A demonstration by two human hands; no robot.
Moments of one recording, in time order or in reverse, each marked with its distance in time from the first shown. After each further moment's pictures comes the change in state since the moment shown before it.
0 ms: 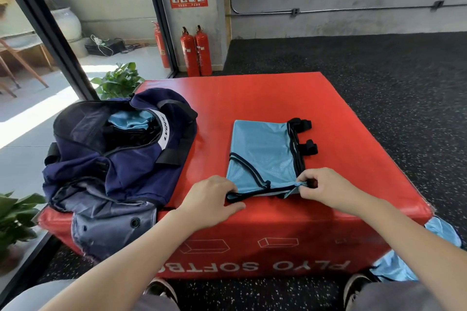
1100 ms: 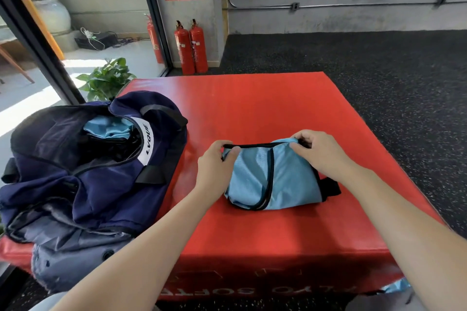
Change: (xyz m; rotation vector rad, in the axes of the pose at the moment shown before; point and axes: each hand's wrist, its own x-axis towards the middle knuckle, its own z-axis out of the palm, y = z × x) left_hand 0.114 0.000 0.001 -0.702 0.358 -0.536; right_hand 0.116 0.000 -0.039 0.024 0.280 -0.028
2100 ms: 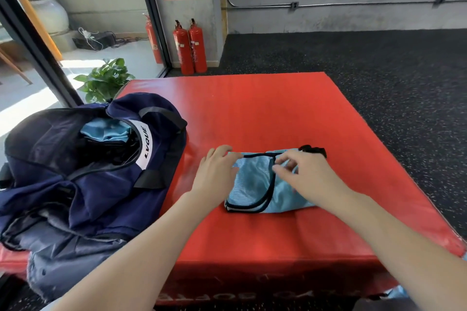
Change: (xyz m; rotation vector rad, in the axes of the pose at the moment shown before) left_hand 0.014 -0.024 0.001 0.645 -0.212 0.332; right_hand -0.042 -0.034 0.029 -0.059 -0.055 0.000
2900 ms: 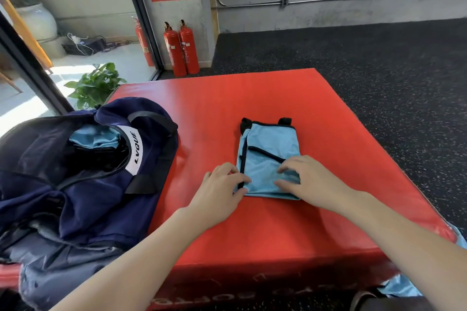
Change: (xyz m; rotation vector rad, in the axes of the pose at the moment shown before) left_hand -0.027 0.010 0.011 -0.101 -0.087 0.191; right_hand 0.004 0.058 -0.001 -0.286 -0.125 -0.120
